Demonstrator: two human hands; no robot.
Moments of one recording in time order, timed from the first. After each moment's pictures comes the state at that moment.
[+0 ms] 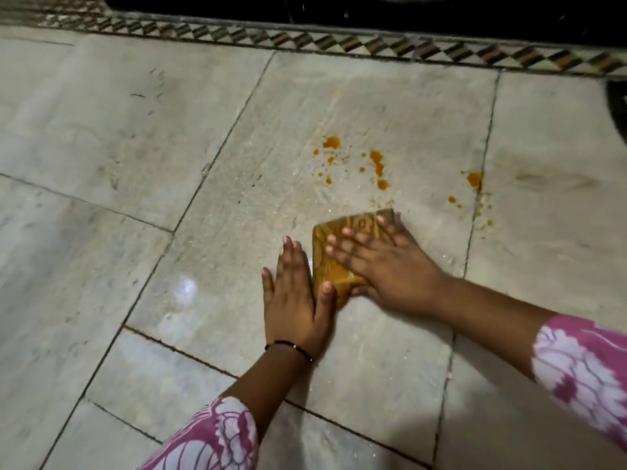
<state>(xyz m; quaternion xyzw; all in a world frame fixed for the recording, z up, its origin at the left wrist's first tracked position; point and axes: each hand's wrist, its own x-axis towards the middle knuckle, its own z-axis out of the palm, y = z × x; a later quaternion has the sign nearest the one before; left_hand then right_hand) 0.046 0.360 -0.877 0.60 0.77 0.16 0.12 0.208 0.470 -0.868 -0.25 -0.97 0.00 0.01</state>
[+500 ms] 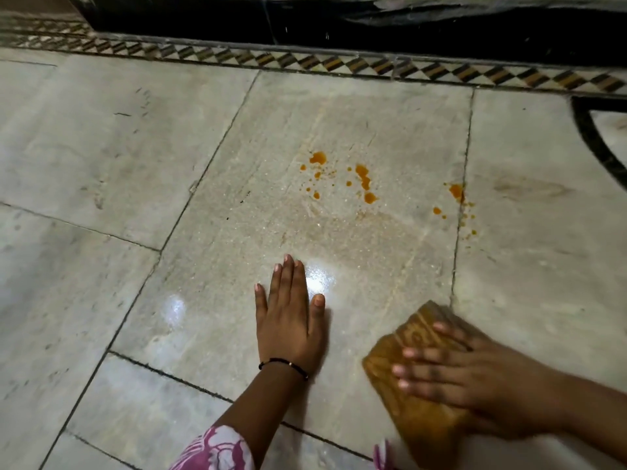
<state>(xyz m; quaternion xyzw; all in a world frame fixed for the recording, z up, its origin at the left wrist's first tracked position) 0.051 0.360 -0.874 0.60 0.78 0.13 0.13 0.336 0.396 -0.863 -0.07 -1.00 0.05 -0.03</state>
